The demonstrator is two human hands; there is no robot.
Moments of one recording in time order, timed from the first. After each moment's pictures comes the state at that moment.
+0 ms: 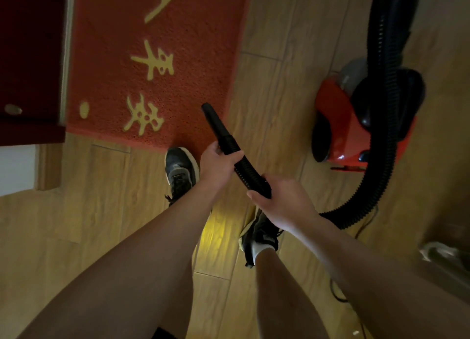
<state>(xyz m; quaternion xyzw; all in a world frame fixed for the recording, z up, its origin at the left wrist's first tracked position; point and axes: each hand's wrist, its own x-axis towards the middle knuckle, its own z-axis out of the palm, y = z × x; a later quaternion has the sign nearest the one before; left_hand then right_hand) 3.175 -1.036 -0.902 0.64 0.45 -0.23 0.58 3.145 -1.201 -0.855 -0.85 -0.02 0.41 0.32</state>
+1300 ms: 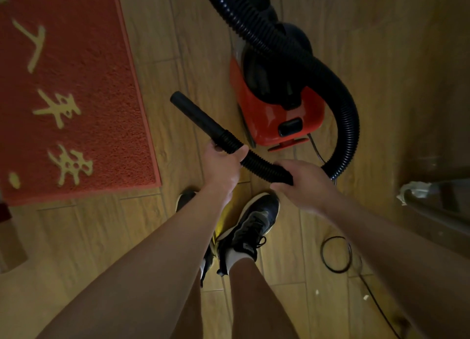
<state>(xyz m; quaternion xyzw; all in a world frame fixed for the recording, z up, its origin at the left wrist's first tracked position) 3.187 -1.235 -0.934 0.64 0.41 -0.30 0.58 3.123 -1.413 -0.915 -0.87 0.06 0.36 0.34</state>
